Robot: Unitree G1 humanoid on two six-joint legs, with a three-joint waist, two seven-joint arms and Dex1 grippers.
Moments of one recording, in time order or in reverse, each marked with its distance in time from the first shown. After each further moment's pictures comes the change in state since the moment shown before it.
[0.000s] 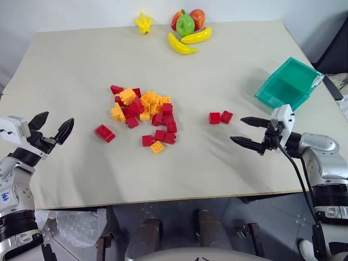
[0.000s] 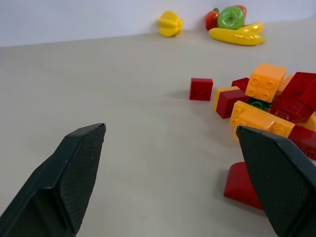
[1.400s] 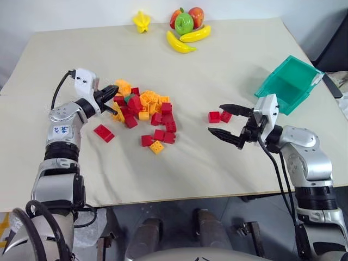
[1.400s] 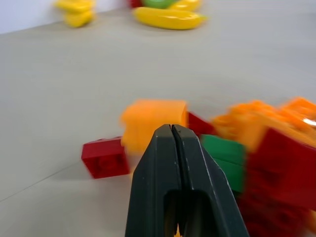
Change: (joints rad) left arm -0.726 -0.129 -0.379 0.663 0.253 -0.063 0.077; right arm 0.023 0.130 0.037 -0.335 0.060 0.085 -0.152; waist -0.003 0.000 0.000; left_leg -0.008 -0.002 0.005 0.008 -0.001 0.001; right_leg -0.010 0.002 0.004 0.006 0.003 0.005
